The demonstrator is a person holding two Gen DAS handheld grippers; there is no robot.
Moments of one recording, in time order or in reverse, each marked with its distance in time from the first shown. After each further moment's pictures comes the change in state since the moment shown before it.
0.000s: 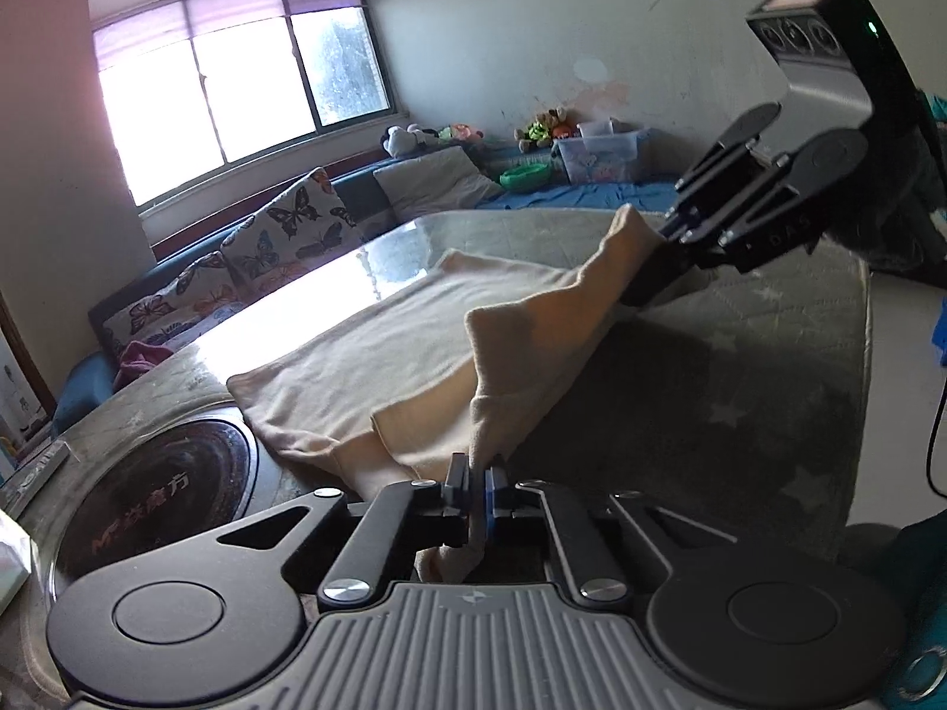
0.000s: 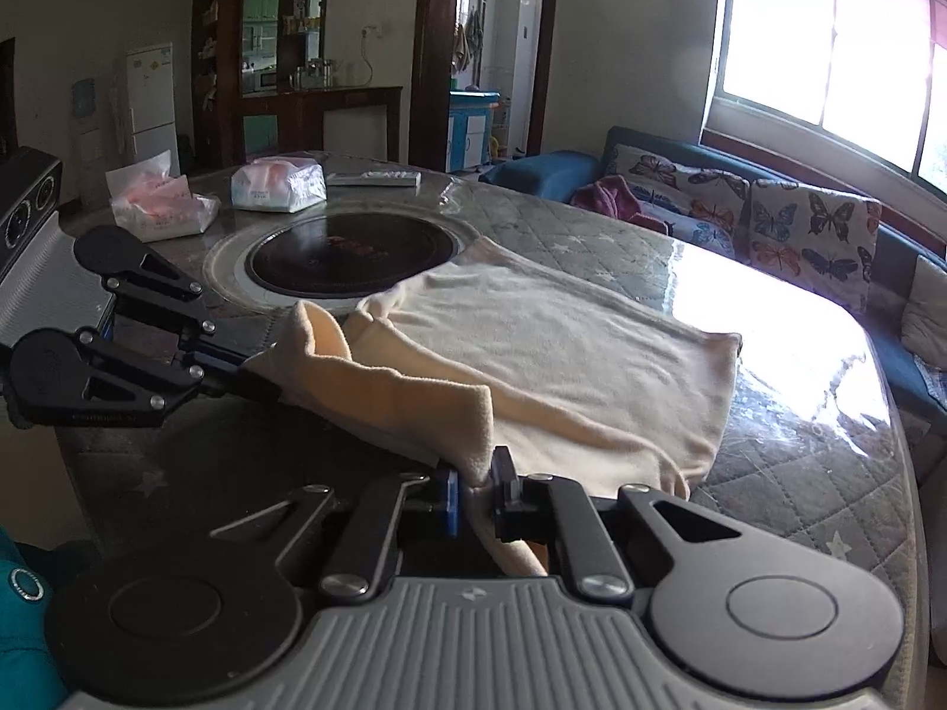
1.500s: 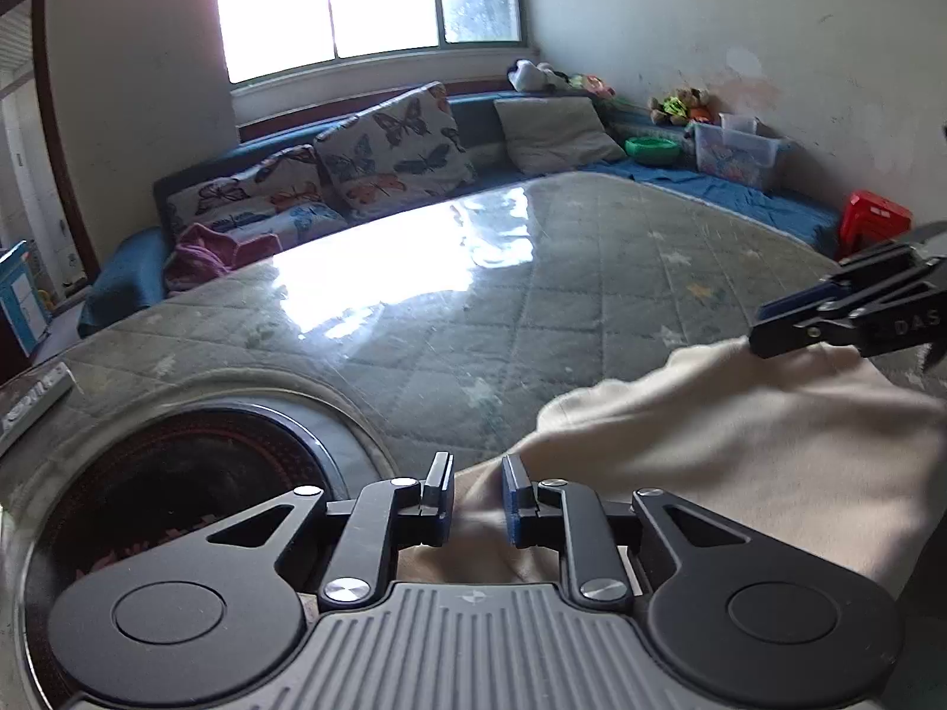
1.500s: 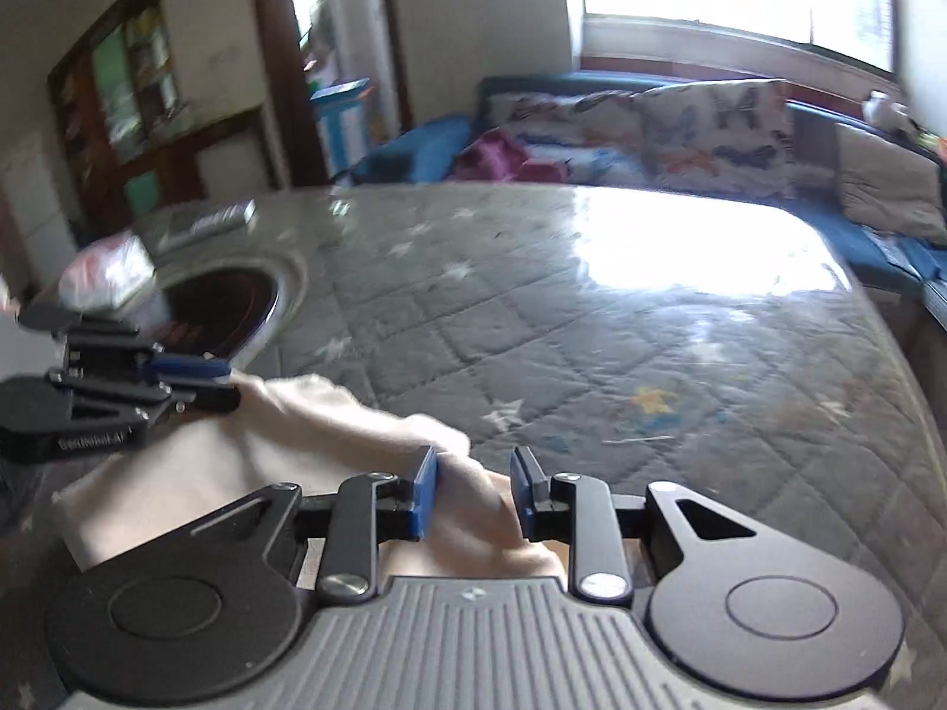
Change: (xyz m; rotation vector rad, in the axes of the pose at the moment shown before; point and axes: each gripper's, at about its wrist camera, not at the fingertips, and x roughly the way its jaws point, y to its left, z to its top) left arm 0.127 0.098 0.046 -0.259 0.136 0.129; right arm 0.100 -0.097 0.031 0.341 0.033 -0.119
